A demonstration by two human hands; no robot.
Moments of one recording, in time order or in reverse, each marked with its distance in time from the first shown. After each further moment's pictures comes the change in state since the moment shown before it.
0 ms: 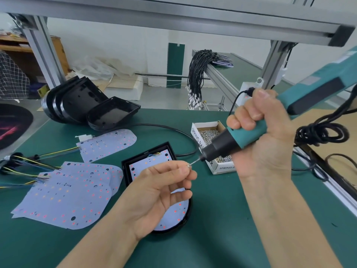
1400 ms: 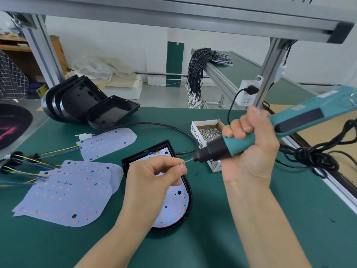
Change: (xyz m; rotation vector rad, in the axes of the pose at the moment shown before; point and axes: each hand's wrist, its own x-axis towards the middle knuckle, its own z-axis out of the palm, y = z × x) left_hand 0.000 -0.008 0.005 0.548 0.370 0.472; right_hand -0.012 0.023 -0.014 0.095 0.159 -0.064
